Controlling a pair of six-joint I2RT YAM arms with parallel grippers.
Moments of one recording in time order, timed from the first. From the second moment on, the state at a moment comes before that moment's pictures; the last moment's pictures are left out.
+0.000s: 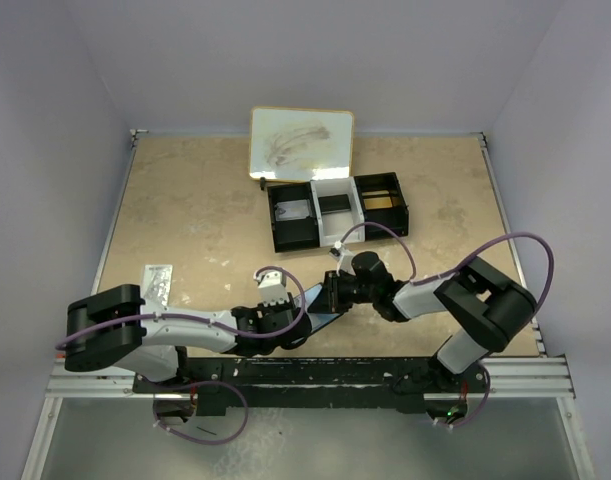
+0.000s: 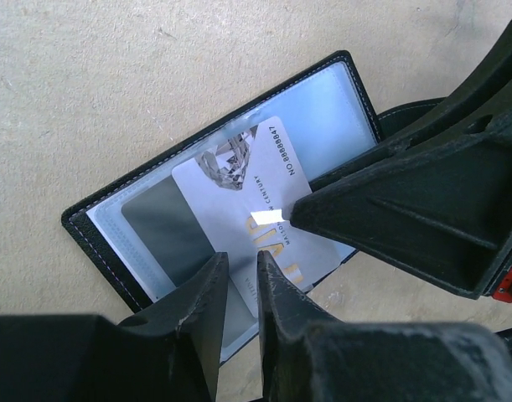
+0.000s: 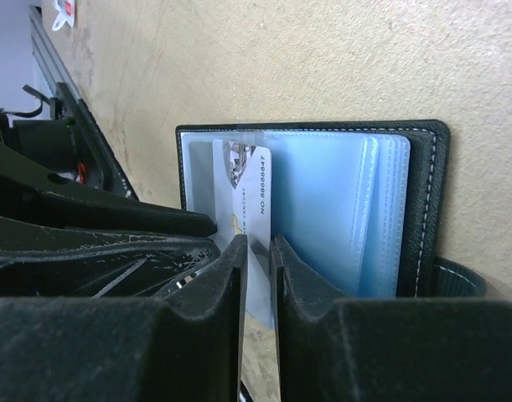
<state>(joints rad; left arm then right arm) -1.33 1.39 0.56 -0.17 -0.64 -1.35 0.75 1.58 0.40 0.57 -0.47 0.75</state>
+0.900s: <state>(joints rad) -1.33 1.39 0.56 -0.18 -0.64 -1.36 0.72 1.67 0.38 0.70 -0.59 0.77</state>
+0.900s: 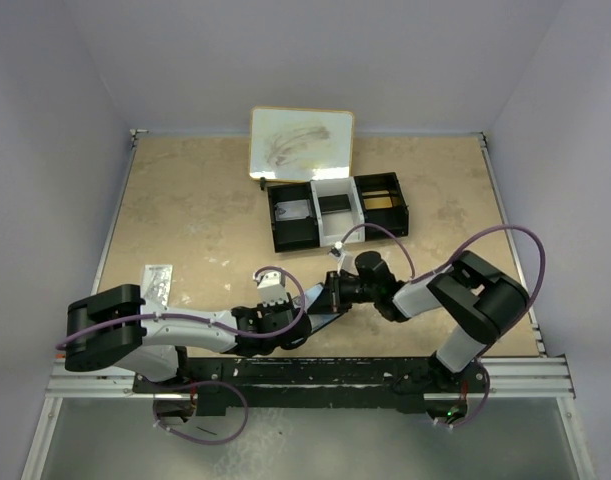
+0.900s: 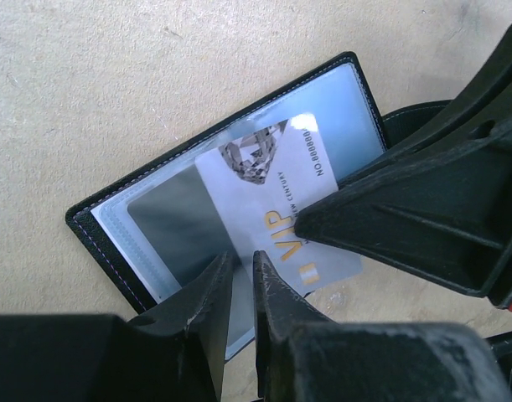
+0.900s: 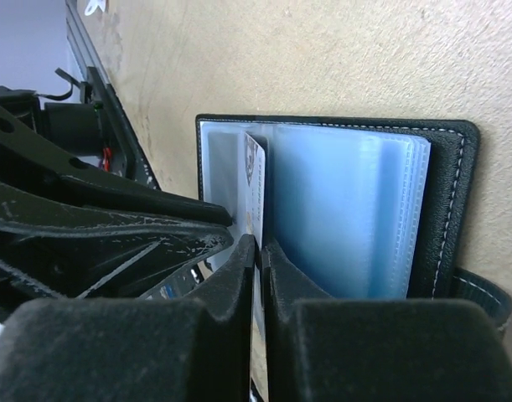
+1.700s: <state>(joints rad) -1.33 1.26 0.56 -0.28 -0.66 -1.32 0.69 1.37 0.38 0.45 -0.46 0.69</state>
